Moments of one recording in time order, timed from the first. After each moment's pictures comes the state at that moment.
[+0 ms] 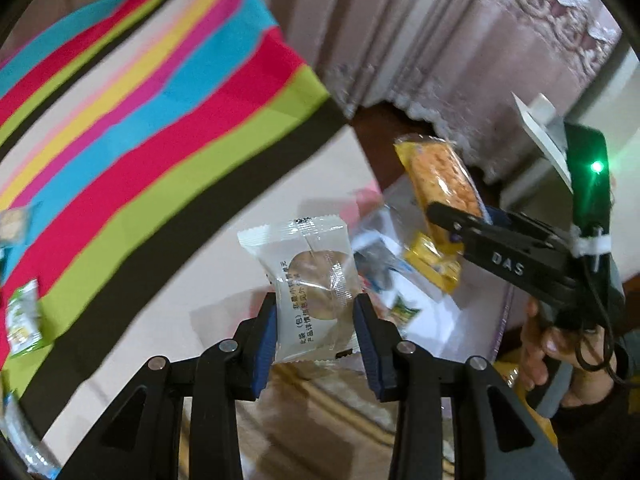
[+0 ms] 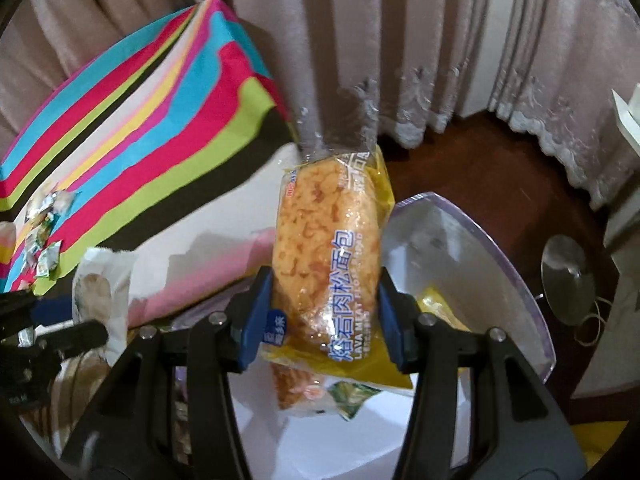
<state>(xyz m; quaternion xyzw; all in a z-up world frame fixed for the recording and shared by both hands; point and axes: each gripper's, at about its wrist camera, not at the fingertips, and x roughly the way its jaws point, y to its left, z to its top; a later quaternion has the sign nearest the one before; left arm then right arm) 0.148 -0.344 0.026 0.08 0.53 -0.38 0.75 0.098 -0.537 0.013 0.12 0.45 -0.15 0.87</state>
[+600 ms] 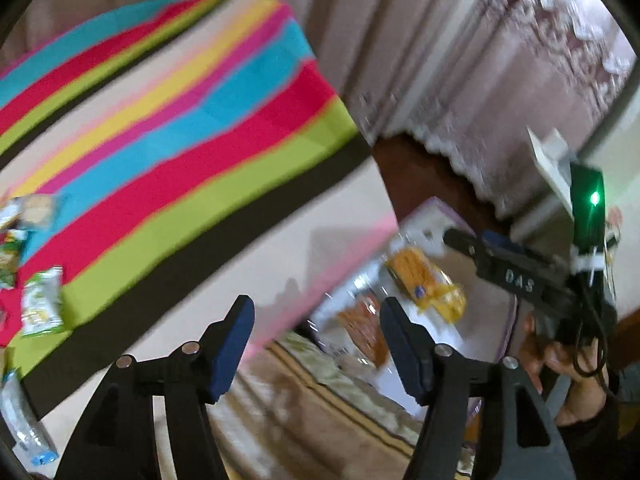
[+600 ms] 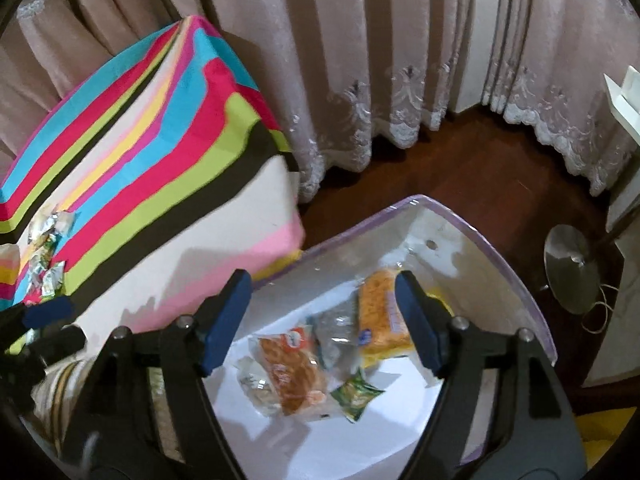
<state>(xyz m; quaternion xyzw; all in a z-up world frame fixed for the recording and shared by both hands) 0.154 -0.304 0.047 0.03 0.49 -0.32 0.81 0.101 -0.541 0.021 0.14 0.43 -0.15 0.88</state>
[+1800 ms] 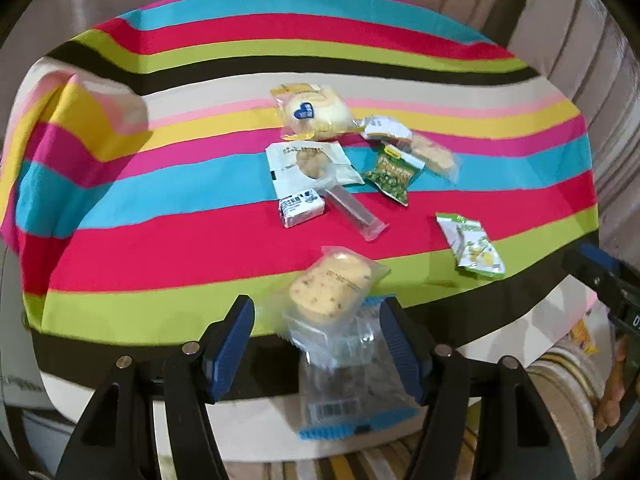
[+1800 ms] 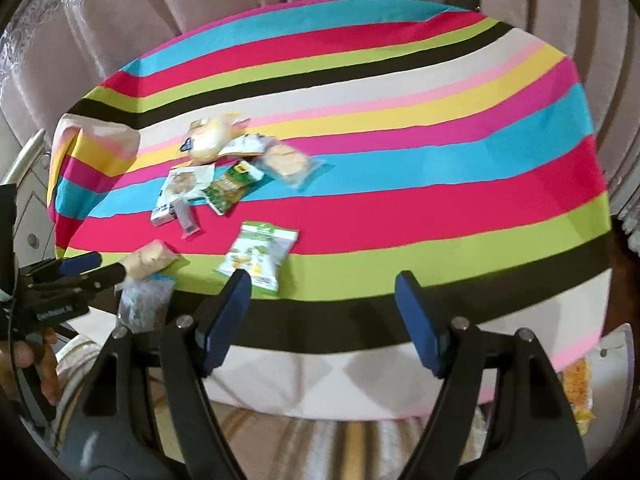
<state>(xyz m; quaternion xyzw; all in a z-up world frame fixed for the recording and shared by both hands) 0.189 0.011 0.020 -0.03 0.52 -0.04 0.86 0.203 -0.244 0.035 0.01 0.44 0.11 0.89</state>
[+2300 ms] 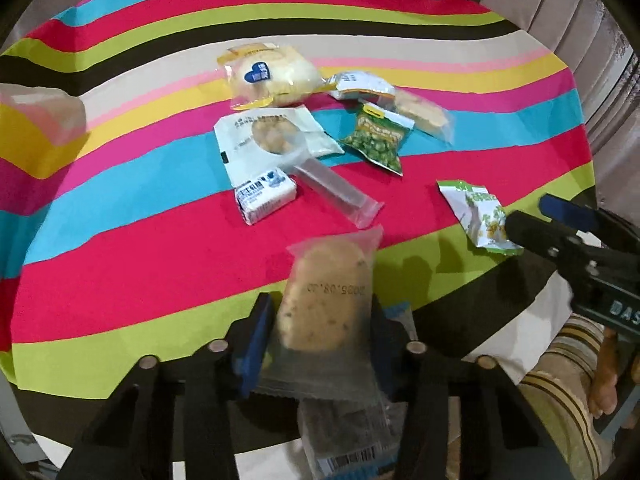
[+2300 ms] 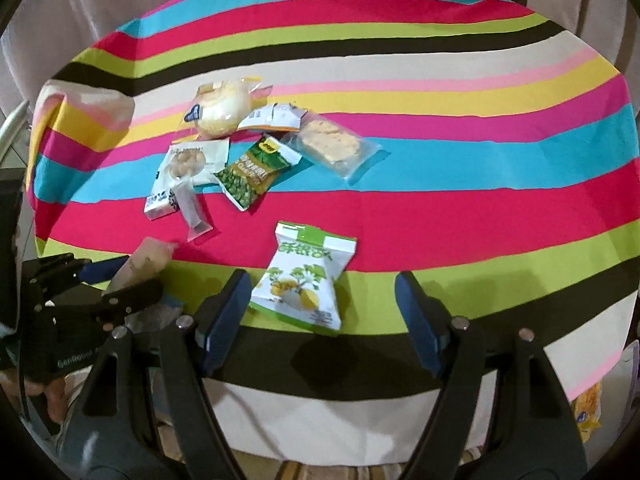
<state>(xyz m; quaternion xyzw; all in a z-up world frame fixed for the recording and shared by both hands) 0.222 0.006 -0.017 0.00 0.55 -0.11 0.83 0.242 -0.181 0.001 -0.03 0.47 0.11 0.87</state>
